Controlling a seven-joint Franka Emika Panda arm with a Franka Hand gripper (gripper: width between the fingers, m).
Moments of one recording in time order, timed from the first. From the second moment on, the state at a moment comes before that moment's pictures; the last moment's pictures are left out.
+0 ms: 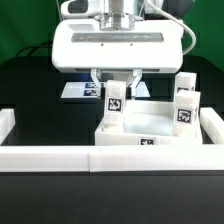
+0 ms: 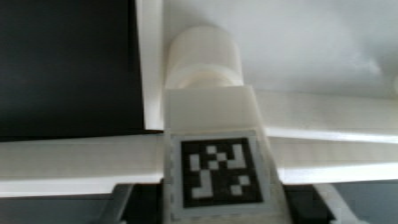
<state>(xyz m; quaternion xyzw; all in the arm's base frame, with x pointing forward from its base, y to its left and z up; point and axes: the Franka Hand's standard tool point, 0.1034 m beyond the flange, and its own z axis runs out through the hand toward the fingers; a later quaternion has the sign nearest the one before) 0.576 -0.015 0.075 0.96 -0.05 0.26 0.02</state>
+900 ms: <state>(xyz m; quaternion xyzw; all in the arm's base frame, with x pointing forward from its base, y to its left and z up) 0.574 -0.017 0.072 0.97 -0.05 0.25 0.01</state>
